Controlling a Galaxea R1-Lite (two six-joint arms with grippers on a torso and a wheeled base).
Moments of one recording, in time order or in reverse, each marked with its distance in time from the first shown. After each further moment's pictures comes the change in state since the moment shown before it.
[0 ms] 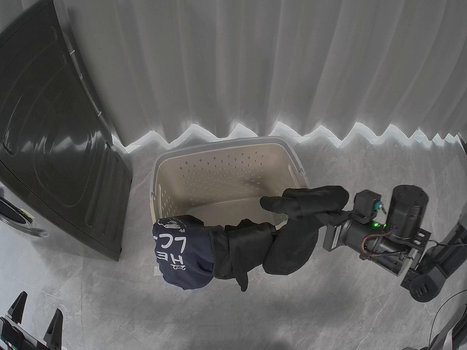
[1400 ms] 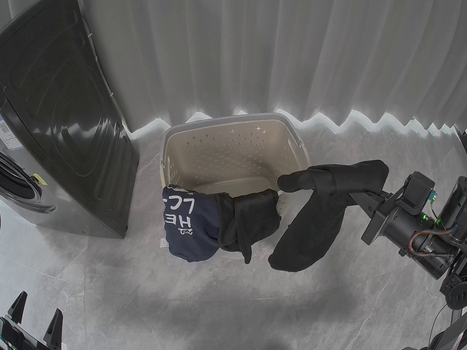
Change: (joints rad) left arm 0.000 0.000 0.000 0.000 0.001 0.000; right arm 0.050 -0.316 0.105 -0.030 -0.010 -0.061
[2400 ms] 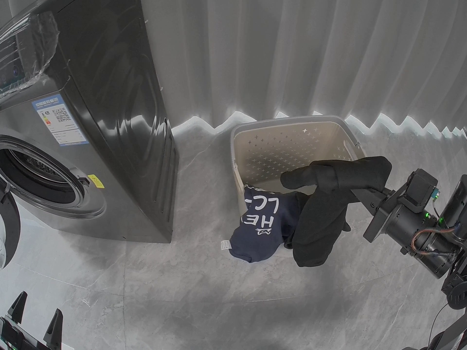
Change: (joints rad) left arm 0.000 0.000 0.000 0.000 0.000 0.000; right arm 0.002 -0.013 -0.006 -0.004 -0.001 0.001
